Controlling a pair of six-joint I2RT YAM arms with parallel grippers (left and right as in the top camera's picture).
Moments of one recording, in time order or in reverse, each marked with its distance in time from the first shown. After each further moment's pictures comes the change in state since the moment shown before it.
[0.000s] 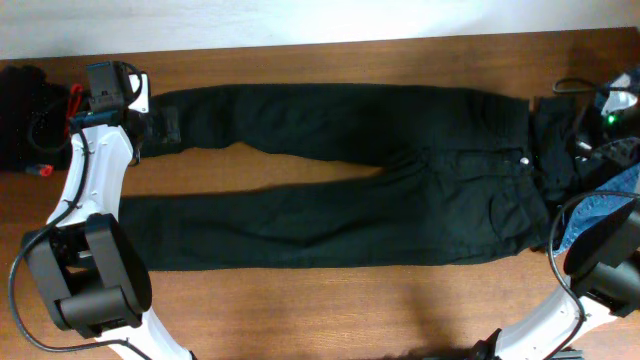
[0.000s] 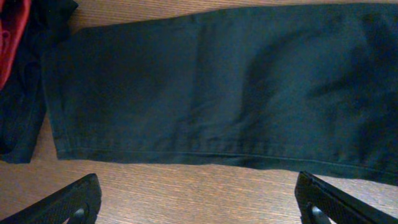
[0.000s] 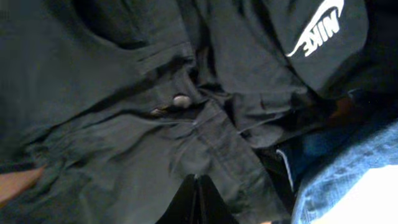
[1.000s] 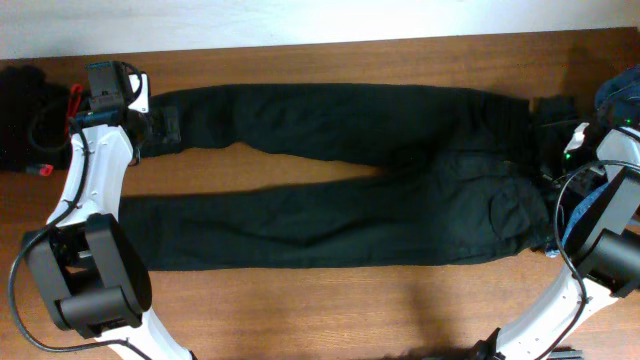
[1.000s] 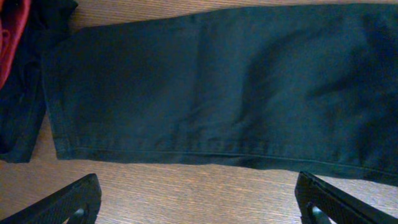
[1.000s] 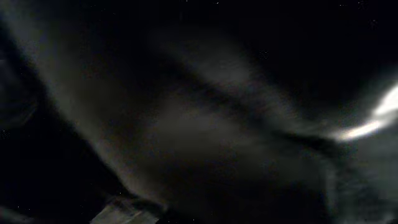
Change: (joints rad) left arm 0.000 0.000 0.000 0.000 0.000 -0.003; right arm -0.006 0.129 -0.343 0.444 0.158 0.071
